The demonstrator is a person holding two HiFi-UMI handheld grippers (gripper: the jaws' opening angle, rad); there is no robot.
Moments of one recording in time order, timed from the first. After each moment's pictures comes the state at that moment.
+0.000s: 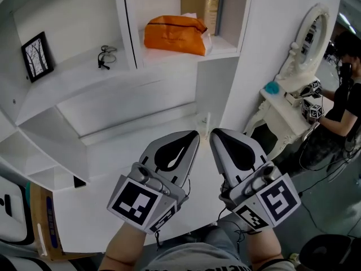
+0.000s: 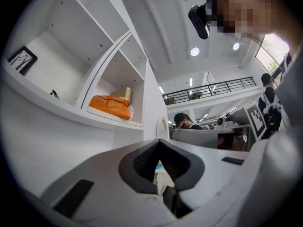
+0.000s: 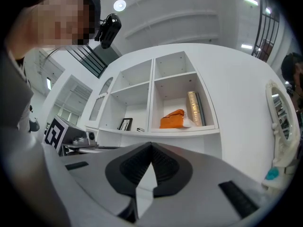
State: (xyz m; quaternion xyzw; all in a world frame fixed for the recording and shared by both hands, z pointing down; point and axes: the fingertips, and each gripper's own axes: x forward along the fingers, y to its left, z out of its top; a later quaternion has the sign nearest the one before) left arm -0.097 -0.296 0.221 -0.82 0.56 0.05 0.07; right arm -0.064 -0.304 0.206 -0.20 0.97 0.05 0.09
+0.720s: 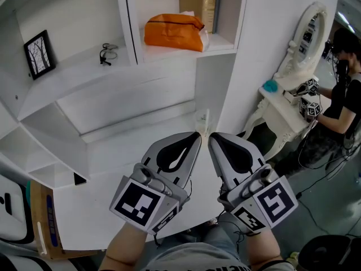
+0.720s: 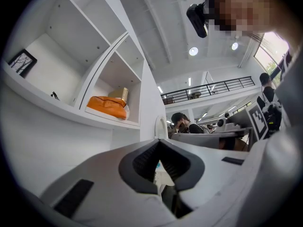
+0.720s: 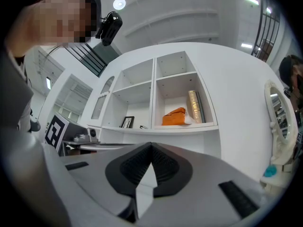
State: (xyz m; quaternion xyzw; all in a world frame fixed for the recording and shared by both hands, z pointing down) left arm -0.083 -0.280 0.226 -0.82 0.56 0.04 0.07; right arm -0.055 -0.285 0.218 -0.21 0.97 0.04 0.08
